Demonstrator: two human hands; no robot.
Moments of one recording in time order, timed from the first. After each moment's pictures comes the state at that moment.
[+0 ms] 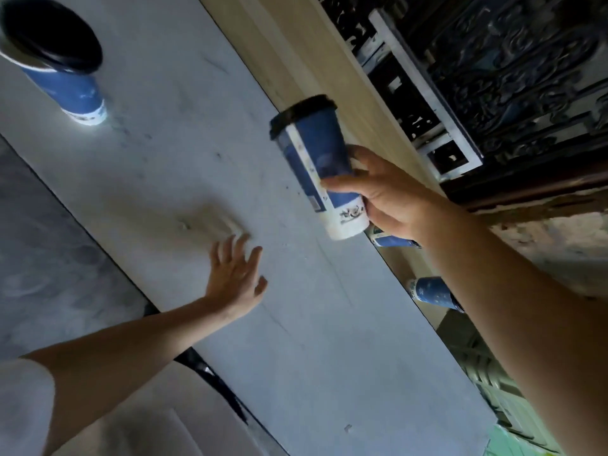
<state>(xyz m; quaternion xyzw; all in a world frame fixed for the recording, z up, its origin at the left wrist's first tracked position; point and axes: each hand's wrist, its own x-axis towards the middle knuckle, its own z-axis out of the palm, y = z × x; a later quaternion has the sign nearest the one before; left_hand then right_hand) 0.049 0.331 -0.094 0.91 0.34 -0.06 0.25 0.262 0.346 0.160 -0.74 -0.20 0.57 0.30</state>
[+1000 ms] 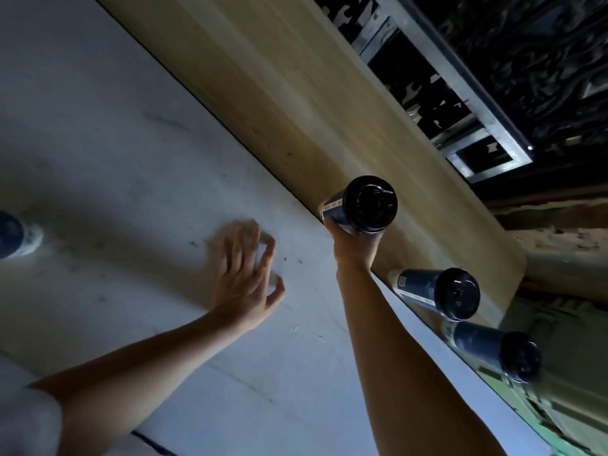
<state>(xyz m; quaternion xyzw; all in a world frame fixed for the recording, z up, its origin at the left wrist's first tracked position) 0.159 0.460 -0.134 0.93 0.29 -0.05 0.21 0.355 0.407 -0.077 -0.87 0.10 0.14 0.45</state>
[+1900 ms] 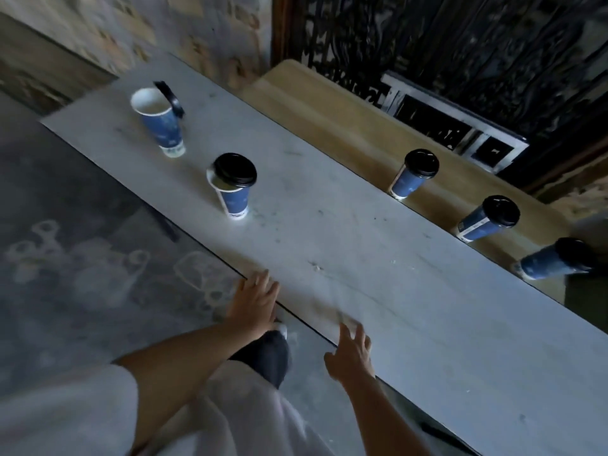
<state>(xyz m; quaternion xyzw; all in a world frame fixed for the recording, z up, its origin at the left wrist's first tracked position) -0.151 0.501 -0.056 0.95 0.20 -0.21 0.07 -0.065 0.292 -0.042 -0.92 -0.17 0.35 0.03</state>
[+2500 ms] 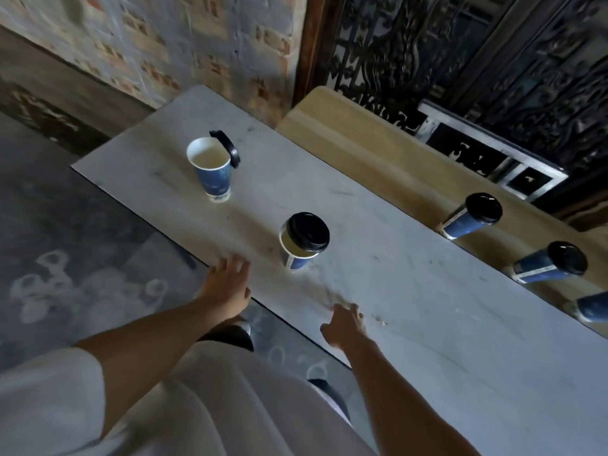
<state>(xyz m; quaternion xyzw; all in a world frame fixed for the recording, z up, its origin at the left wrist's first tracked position) -0.173 0.767 -0.077 0.94 0.26 -0.17 0.12 -0.044 0.540 -0.036 -0.91 -0.15 0.40 -0.01</state>
